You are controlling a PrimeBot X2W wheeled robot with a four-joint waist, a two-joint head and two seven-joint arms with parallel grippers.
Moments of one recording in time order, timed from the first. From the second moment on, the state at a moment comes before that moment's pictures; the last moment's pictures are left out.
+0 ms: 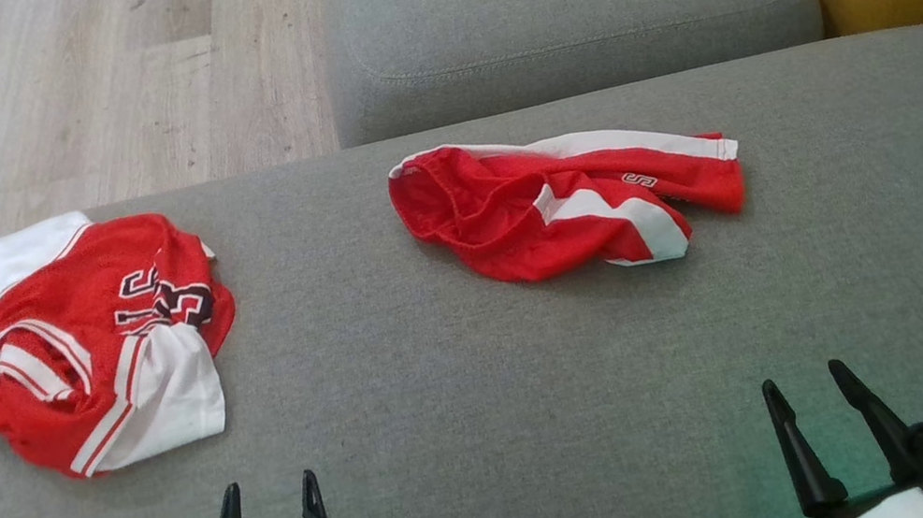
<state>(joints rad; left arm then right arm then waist) 0.19 0.06 -0.19 0.12 -0.11 0.06 -0.25 0.17 -0.04 0.08 0.26 0.10 0.13 -0.26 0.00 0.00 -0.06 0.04</state>
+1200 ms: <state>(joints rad) -0.74 0.04 -0.43 0.66 -0.14 -0.12 -0.12 -0.03 -0.05 0.12 0.18 0.05 0.13 -0.26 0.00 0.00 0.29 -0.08</state>
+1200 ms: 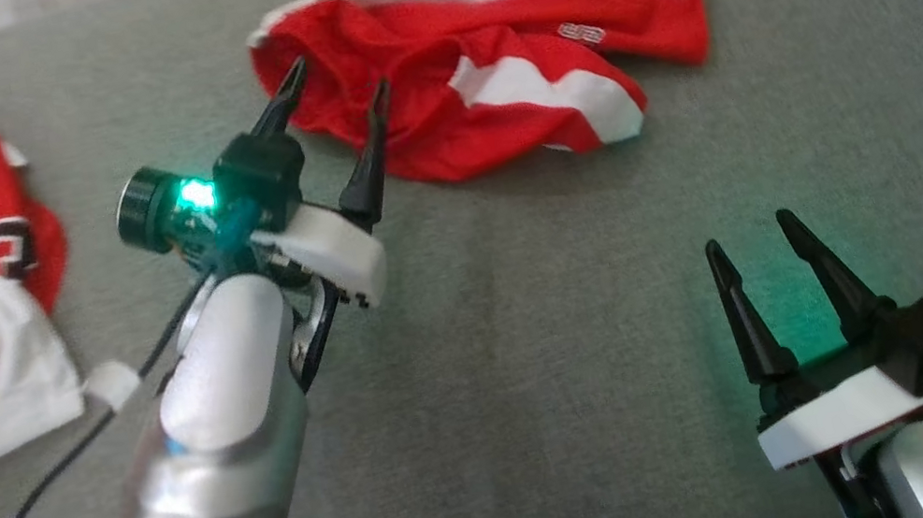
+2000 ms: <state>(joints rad) -0.88 0.04 -0.59 0.89 -0.30 -0.09 -0.12 -0.05 -0.04 0.13 0.17 0.10 0.13 -0.26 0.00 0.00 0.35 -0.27</state>
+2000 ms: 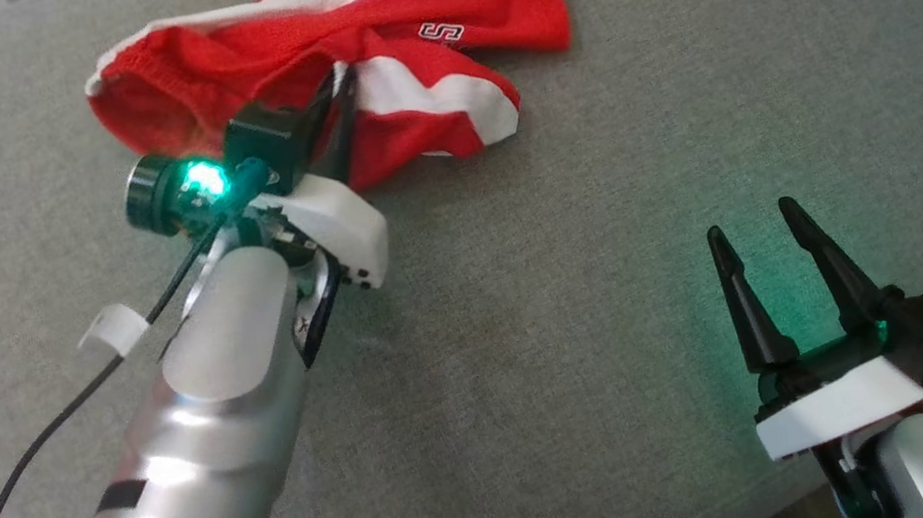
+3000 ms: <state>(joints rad) -0.49 0.26 -0.57 0.32 -0.64 -0.09 0.05 0.03 -0.05 0.19 0.21 0.12 0.13 -0.26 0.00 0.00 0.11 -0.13</state>
